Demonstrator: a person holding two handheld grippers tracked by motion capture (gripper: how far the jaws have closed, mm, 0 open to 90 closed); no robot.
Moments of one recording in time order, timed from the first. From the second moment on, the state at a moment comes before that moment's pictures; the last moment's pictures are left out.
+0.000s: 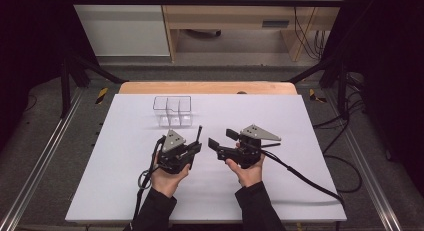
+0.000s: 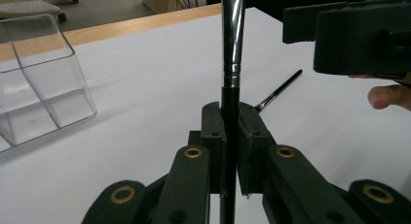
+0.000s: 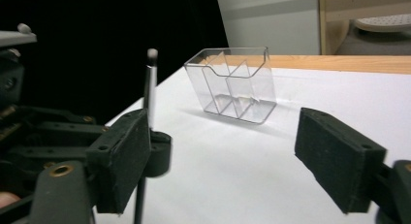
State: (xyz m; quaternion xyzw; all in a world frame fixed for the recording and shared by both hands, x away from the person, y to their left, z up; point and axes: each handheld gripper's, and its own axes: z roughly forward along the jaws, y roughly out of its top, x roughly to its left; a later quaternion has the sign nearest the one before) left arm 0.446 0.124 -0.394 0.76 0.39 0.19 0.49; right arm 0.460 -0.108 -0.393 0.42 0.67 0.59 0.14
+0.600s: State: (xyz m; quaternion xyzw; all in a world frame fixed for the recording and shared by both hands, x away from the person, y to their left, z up) left arm 0.448 0.160 -0.379 0.74 0.40 0.20 0.50; right arm 0.456 -0.134 -0.388 0.41 0.71 0.54 0.18
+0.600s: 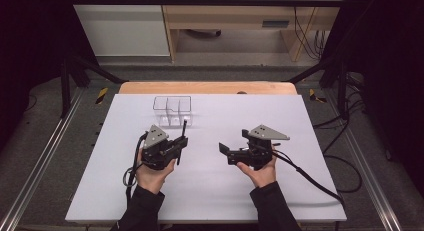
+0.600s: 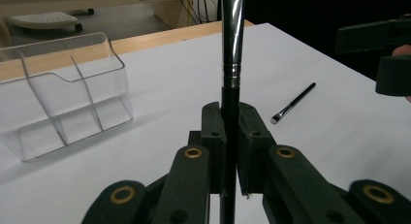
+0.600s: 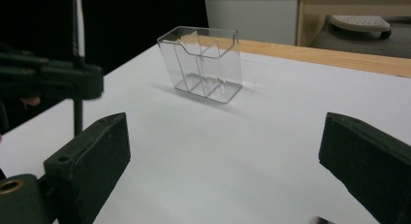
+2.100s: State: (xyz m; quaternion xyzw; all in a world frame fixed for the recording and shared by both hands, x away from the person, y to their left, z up) left arm 0.494 0.190 -0.340 0.72 0.41 0.23 0.51; right arm 0.439 -0.189 -0.414 0.44 0.73 0.48 0.21
